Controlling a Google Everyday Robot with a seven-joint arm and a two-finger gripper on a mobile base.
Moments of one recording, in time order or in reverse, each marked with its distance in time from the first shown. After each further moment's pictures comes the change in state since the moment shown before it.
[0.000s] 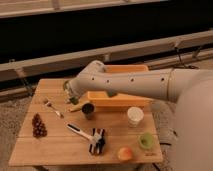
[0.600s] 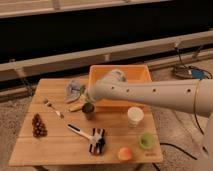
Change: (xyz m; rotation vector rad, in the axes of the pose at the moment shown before) arm 0.053 -0.045 -0.022 0.068 0.005 0.127
